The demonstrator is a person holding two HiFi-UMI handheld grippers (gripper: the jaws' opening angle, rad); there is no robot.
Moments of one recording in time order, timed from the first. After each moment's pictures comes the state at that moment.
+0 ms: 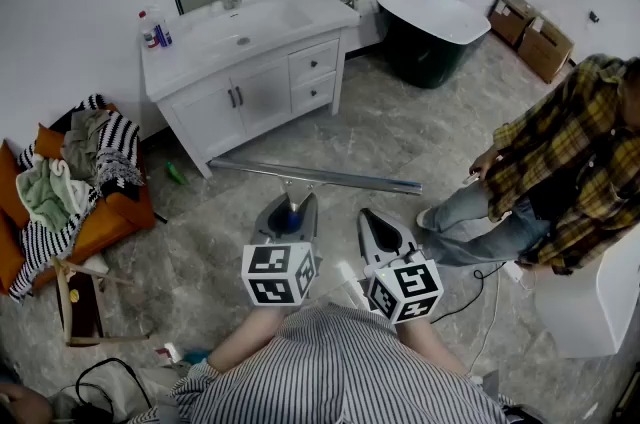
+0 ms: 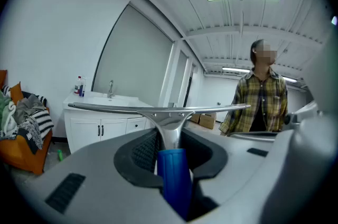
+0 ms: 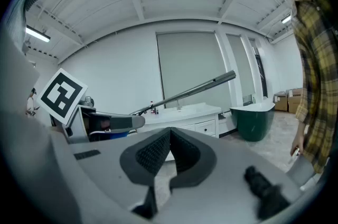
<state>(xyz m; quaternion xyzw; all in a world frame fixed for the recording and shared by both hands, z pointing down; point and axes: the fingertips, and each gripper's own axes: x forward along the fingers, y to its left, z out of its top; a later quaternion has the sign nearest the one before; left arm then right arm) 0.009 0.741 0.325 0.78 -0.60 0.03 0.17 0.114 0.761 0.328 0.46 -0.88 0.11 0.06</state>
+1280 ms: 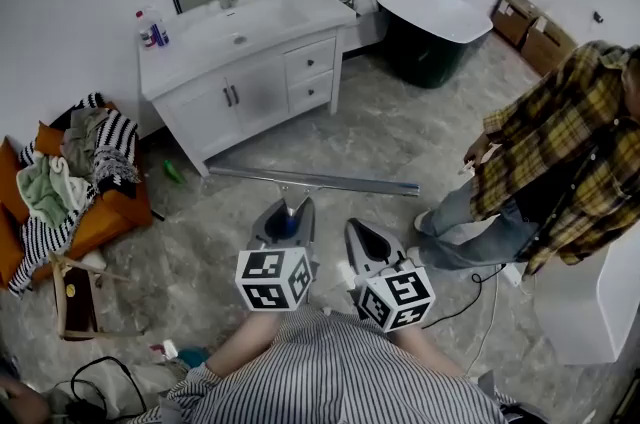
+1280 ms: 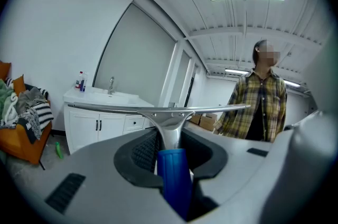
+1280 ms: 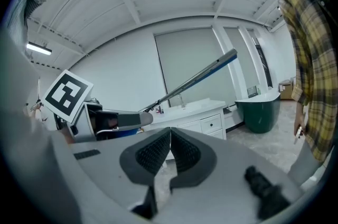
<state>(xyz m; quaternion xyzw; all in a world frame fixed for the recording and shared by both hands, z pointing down) 0.044 0.740 0.334 0.78 -0.60 0.02 0.19 0.134 0.767 0.347 0.42 -0.89 0.15 0.04</state>
